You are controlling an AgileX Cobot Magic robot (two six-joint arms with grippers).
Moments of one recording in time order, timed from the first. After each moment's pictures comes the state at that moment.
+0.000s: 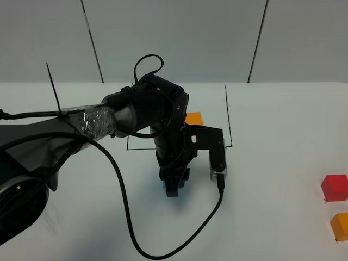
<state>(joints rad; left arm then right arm) -0.66 2.26 -1.76 -0.01 0.94 0.95 -0.07 -0.01 -0.49 -0.06 1.05 0.12</state>
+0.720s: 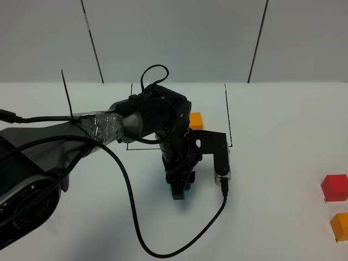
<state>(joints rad) -0.66 2.31 -1.77 -0.04 0.86 0.97 -0.07 -0.01 -0.49 -0.06 1.05 0.12</state>
